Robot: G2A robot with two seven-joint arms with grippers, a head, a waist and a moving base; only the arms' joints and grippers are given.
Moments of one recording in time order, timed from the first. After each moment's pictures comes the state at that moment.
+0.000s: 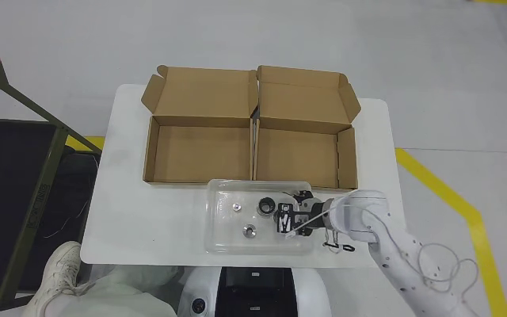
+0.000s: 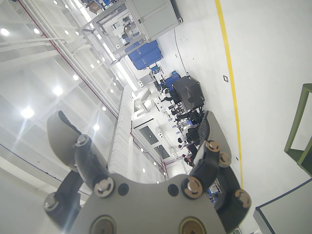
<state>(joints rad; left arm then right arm) 0.15 -0.27 -1.06 -1.30 2.57 -0.51 0.65 -1.27 -1.09 1.02 -1.84 -1.39 -0.94 0.71</state>
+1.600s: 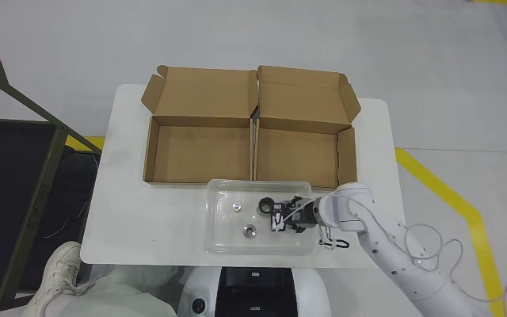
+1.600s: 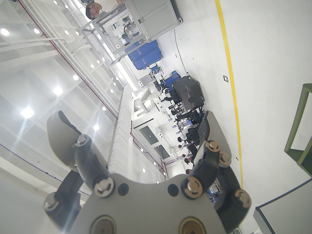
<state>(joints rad) 0.15 -0.27 -1.06 -1.30 2.57 -0.51 0.65 -1.14 -1.09 0.87 -1.71 -1.26 -0.94 0.80</state>
